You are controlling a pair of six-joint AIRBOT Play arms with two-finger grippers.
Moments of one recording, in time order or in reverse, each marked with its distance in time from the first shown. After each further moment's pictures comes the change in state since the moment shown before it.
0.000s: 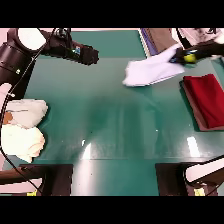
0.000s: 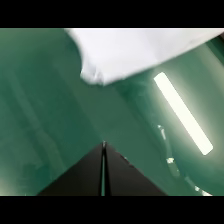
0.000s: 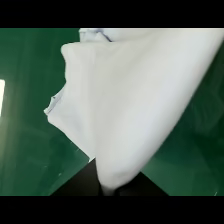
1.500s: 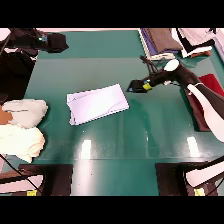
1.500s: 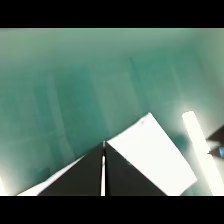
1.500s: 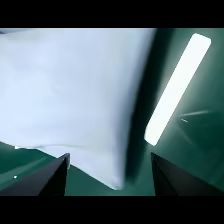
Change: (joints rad) left arm 0.243 0.034 0.006 0.034 -0.015 -0.038; right arm 0.429 -0.013 -0.446 0.161 -0.163 -0.102
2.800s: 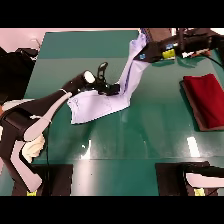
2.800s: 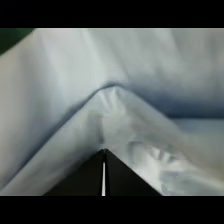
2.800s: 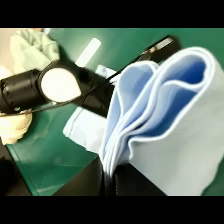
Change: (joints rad) left arm -0.298 -0.501 -0.140 -0.348 0.270 -0.034; right arm 0.041 0.269 0.340 0.080 0.193 0.045
